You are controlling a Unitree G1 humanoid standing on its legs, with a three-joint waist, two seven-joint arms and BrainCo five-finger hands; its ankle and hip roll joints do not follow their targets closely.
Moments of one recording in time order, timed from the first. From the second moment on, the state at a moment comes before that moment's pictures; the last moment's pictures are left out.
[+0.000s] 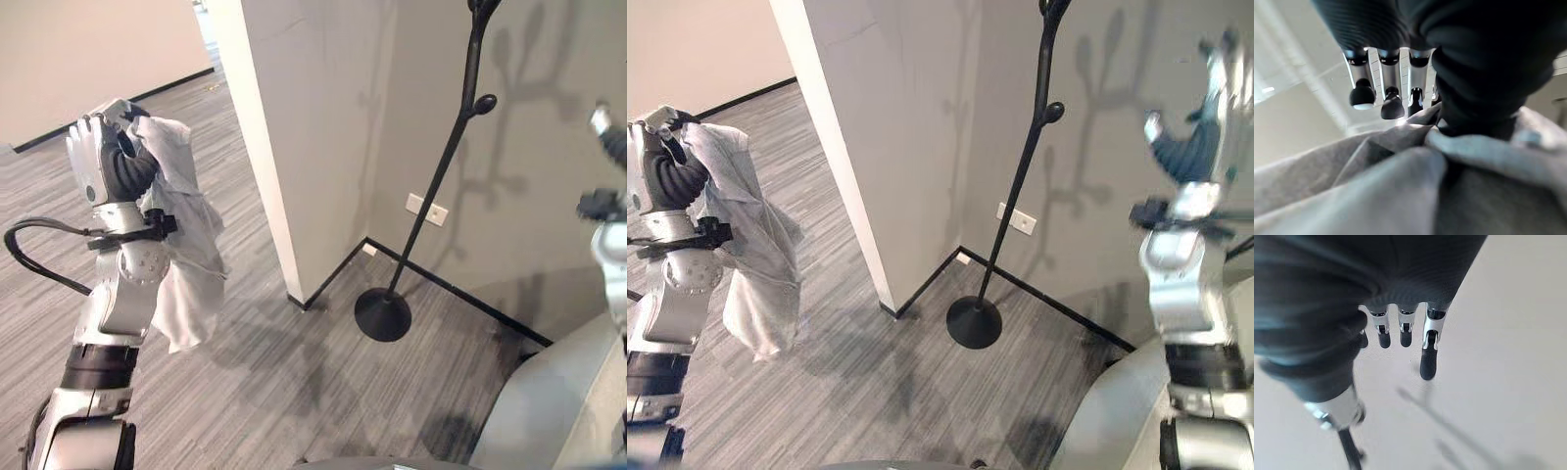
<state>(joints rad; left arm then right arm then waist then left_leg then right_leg) -0.27 0.67 0.14 -0.15 0.50 -0.07 0.59 -0.23 -0.72 -0.18 -0.07 -0.38 0.04 -0.48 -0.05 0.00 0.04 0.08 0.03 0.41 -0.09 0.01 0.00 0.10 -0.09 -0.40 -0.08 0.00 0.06</state>
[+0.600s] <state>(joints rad) -0.22 0.64 0.04 -0.36 0.48 -0.23 0.52 0.04 -0.43 0.43 0.01 0.25 -0.16 0.02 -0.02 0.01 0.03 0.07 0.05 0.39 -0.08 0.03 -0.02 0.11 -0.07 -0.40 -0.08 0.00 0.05</state>
